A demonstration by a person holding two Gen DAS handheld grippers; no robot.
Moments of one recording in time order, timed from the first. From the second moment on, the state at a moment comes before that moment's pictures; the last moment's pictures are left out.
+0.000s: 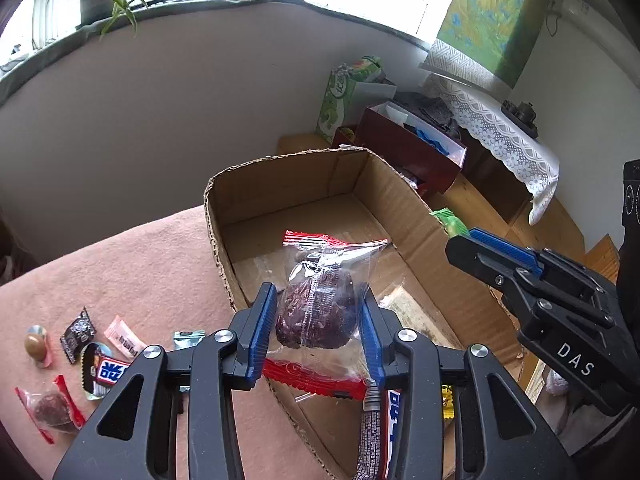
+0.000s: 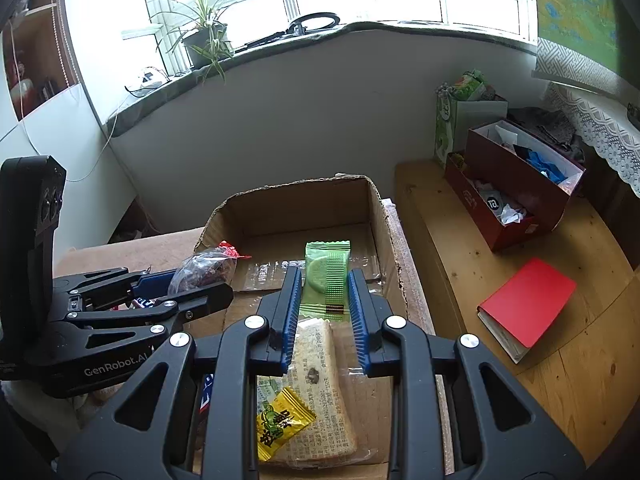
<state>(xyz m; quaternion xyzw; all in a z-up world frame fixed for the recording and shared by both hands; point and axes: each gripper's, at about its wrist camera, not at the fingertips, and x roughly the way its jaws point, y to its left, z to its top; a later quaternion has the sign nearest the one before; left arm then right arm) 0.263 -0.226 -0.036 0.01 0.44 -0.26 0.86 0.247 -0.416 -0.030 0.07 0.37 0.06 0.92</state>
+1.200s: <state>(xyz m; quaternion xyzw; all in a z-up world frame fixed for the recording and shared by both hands) 0.187 -0.019 0.004 -0.05 0.40 -0.17 0.90 0.167 -0.300 0.020 0.04 0.32 0.16 0.93</state>
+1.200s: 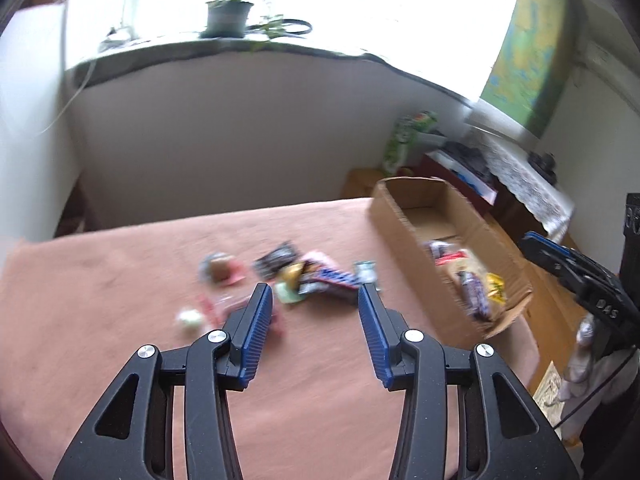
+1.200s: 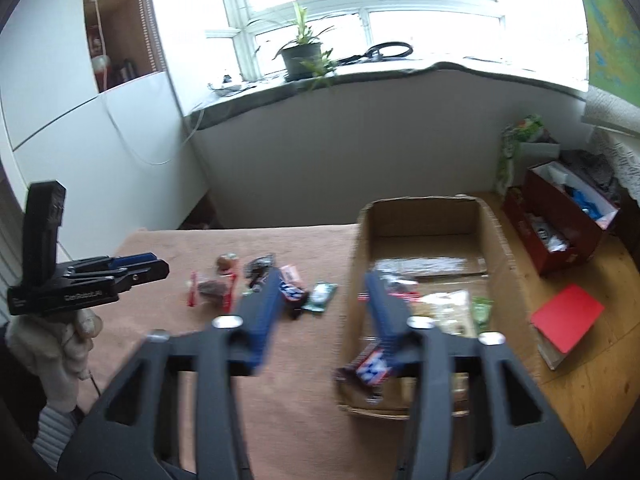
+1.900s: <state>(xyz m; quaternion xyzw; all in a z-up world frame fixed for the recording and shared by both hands) 0.242 0.058 -0.086 -0.08 0.48 -0.11 0.87 0.290 -0.190 -0.062 -0.02 0.51 0.16 0.84</state>
